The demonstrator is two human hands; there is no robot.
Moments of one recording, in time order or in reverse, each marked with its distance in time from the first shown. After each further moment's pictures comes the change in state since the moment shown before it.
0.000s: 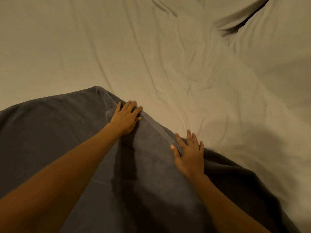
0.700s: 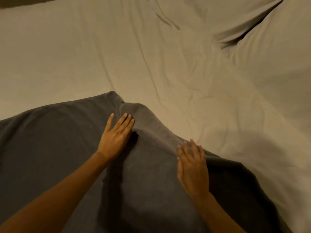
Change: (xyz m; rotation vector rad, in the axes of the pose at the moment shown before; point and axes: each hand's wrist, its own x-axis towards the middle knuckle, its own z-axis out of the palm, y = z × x) left_hand -0.081 -0.009 0.002 0.196 0.461 0.046; right_hand -0.035 -0.022 -0.039 -0.236 0.180 -0.237
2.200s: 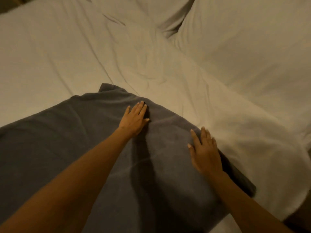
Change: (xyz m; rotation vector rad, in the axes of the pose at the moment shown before) left_hand 0.106 0.145 -0.025 -0.245 -0.424 0.114; right_hand -0.067 0.124 -0.033 0.073 -0.200 0.380
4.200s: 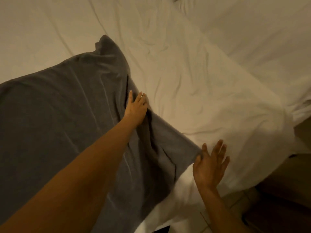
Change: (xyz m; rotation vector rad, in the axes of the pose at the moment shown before) left_hand -0.074 0.068 0.033 0.356 -0.136 -0.028; right_hand -0.140 0.046 0.056 -0.037 0.004 0.398
